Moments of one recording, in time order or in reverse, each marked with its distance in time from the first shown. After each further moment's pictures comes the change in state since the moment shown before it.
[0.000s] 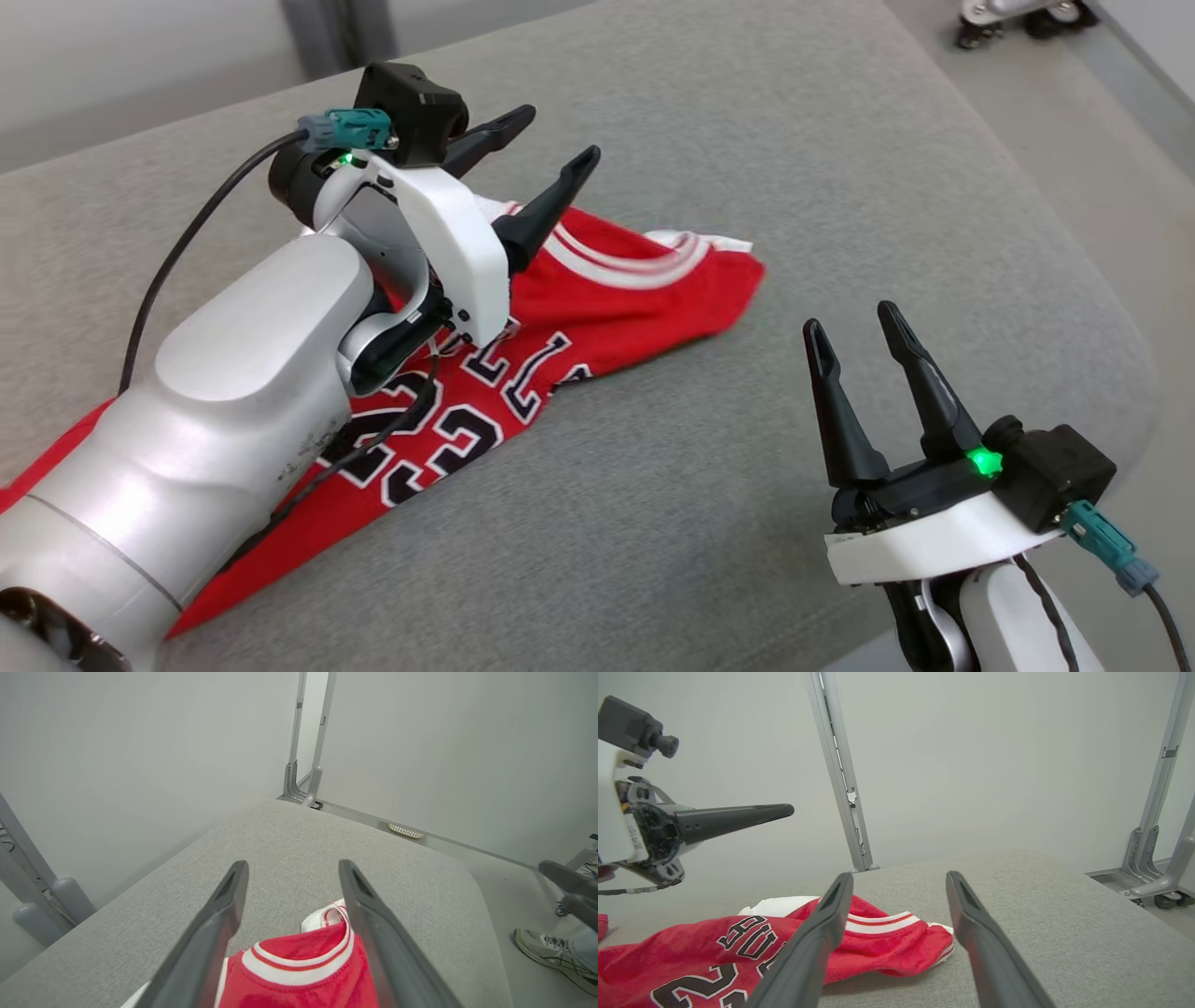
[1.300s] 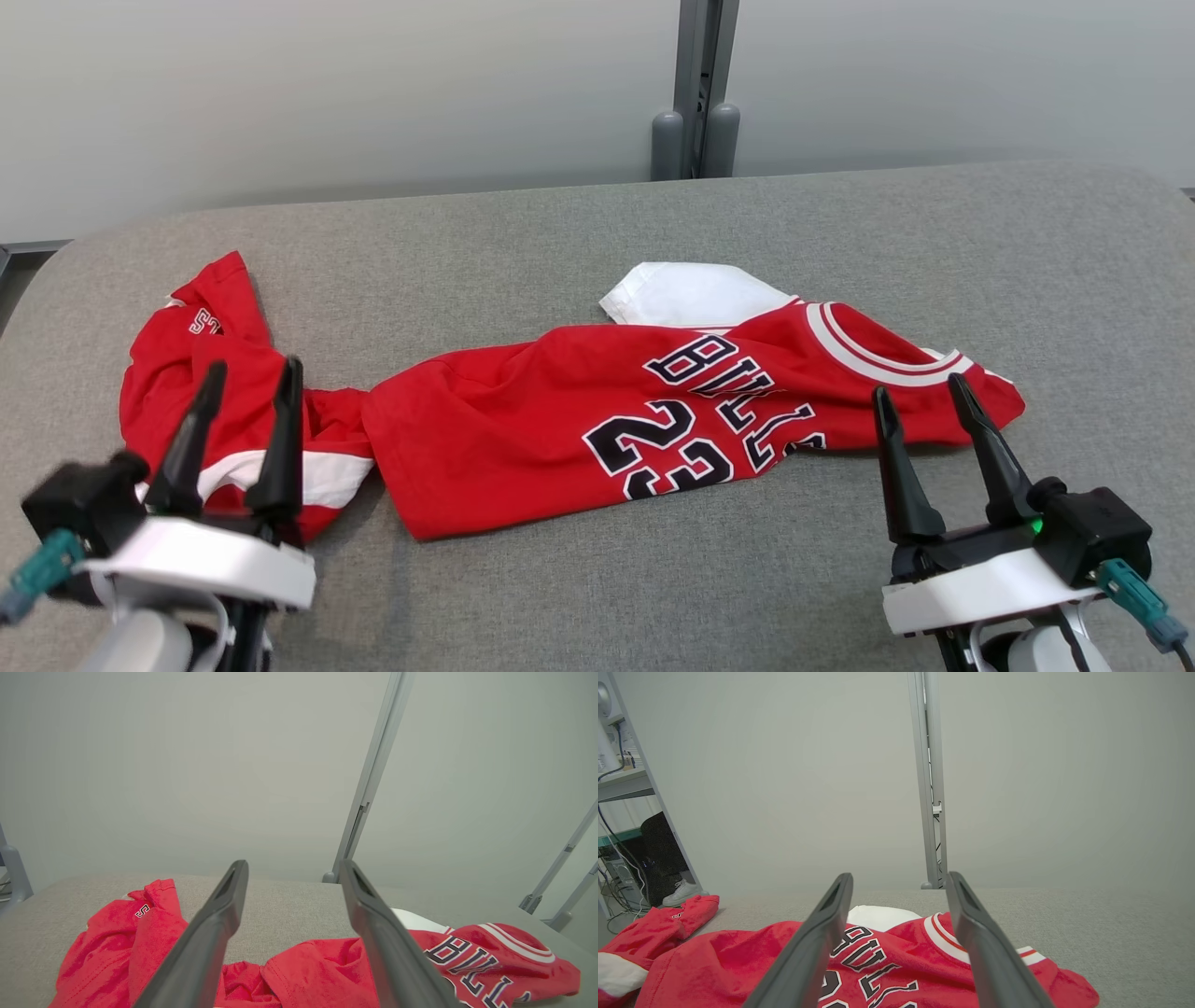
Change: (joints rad) left arm 0.886 0.183 0.665 -0.533 0.184 0.301 -0.257; right arm 0.116 0.001 -0.129 0.035 -0.108 0.000 0.000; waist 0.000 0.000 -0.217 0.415
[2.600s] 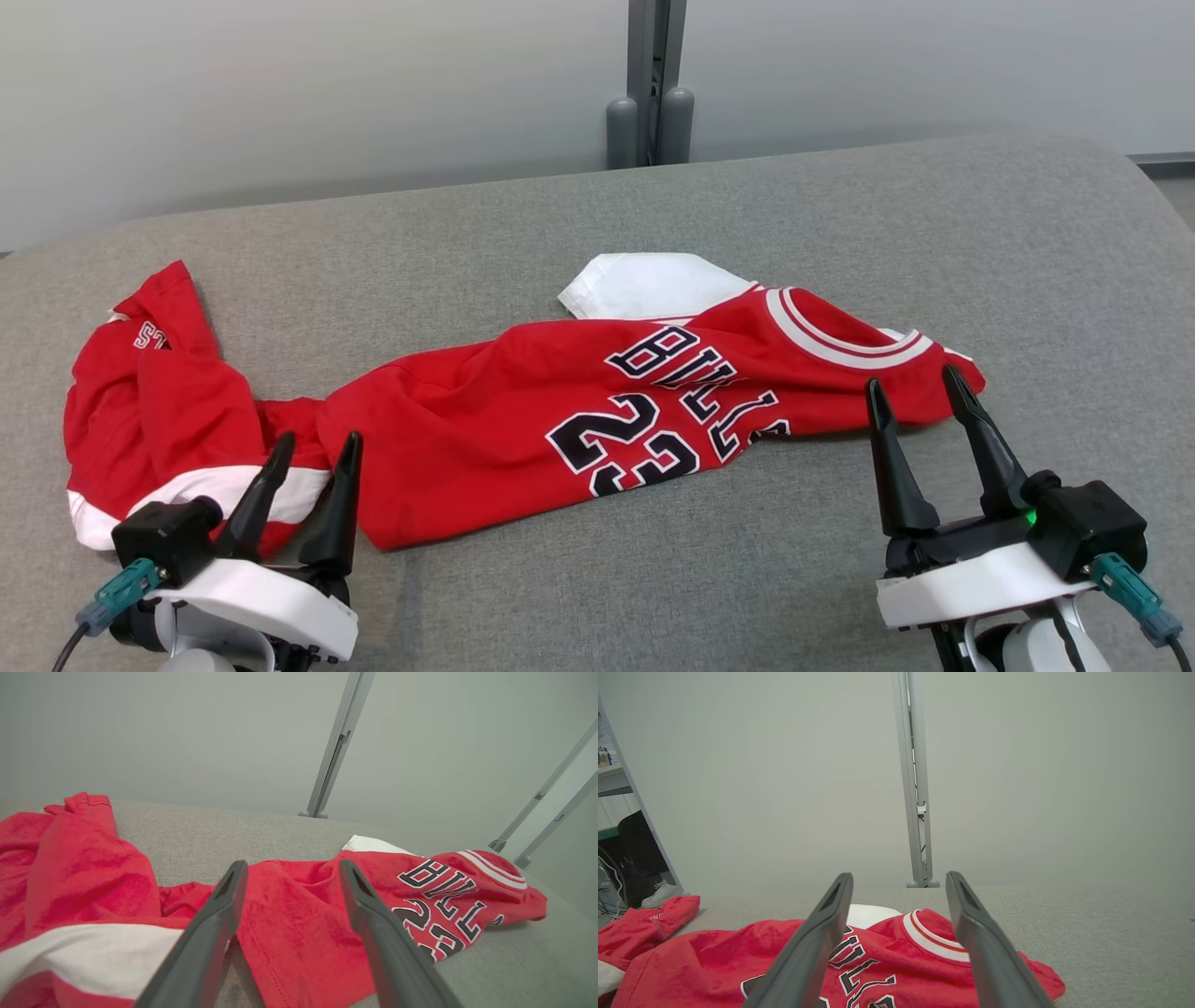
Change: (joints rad) left arm 0.079 -0.141 0.051 0.157 0.092 -0.137 0.053; right arm -0.006 0.000 0.006 -0.014 -0.010 0.000 0.000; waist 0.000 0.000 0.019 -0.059
